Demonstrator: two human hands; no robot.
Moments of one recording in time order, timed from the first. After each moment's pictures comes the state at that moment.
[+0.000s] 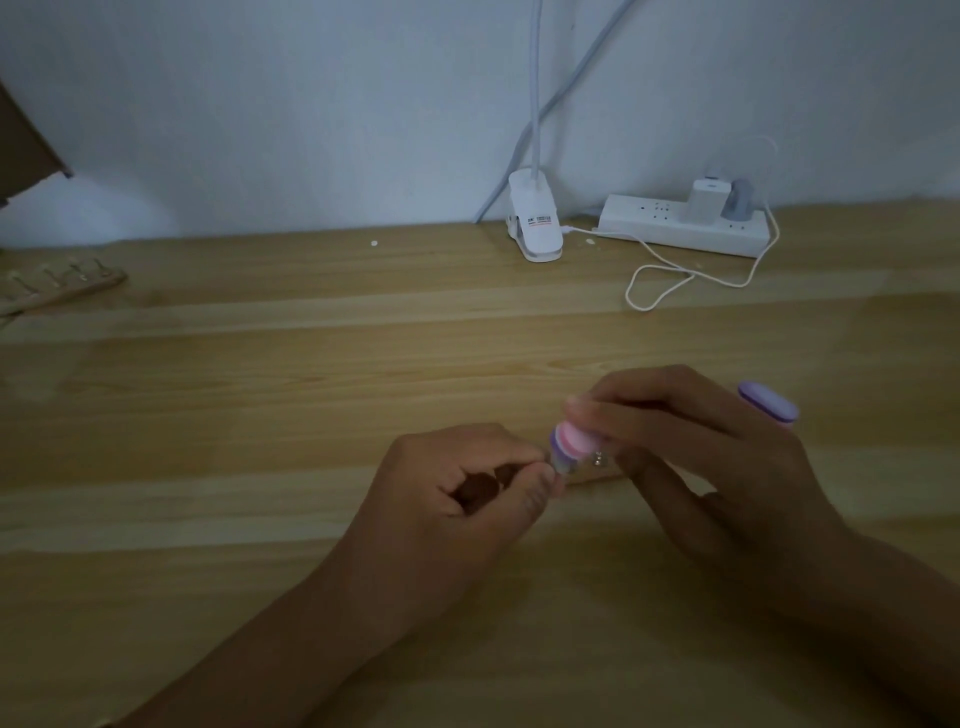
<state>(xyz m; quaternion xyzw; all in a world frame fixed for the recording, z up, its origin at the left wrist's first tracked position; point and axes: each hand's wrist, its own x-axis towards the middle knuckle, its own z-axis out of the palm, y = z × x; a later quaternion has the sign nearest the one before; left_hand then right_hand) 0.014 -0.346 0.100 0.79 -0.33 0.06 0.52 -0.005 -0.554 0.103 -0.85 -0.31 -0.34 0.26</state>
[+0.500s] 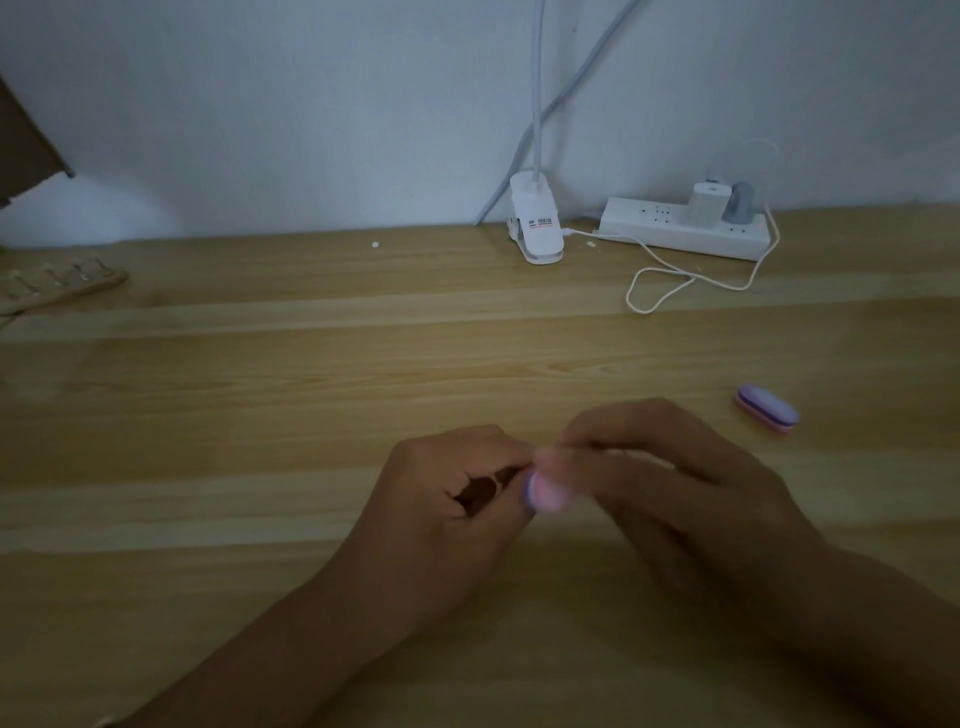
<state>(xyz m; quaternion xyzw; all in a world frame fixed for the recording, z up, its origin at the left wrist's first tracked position) 0.016 -0.347 0.099 0.79 -0.35 0.08 0.49 -0.017 -0.551 0.094 -0.84 -0.36 -0.25 0.31</state>
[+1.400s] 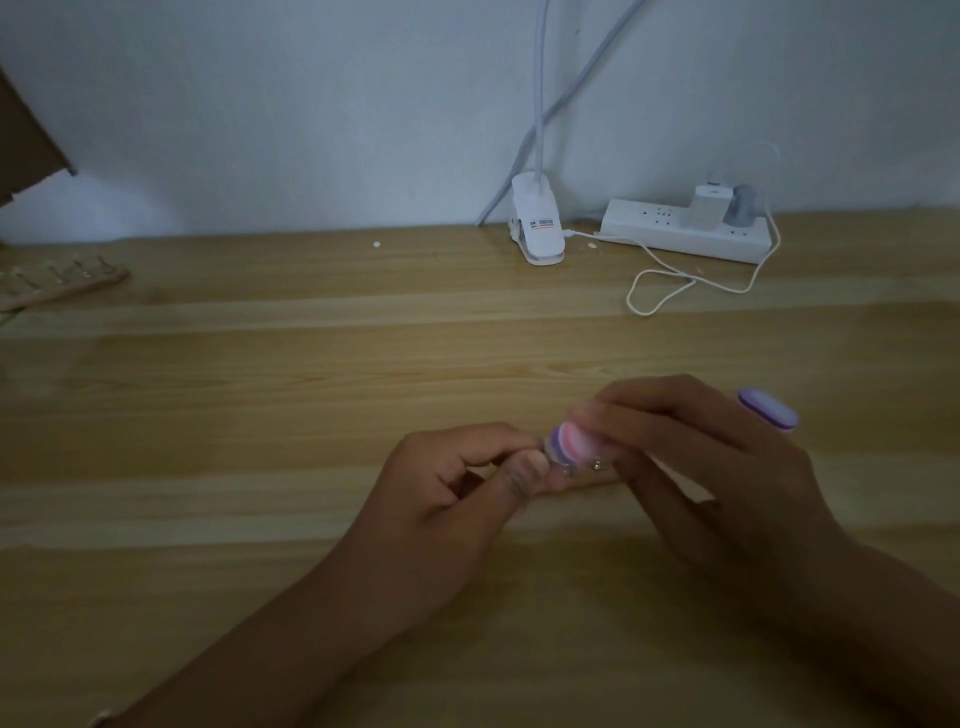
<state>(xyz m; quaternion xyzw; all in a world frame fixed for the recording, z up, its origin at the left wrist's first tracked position) 0.014 -0.349 0.104 0.74 -0.30 -0.02 0.60 -0.010 -0.554 0.097 -0.86 -0.29 -0.35 0.25</state>
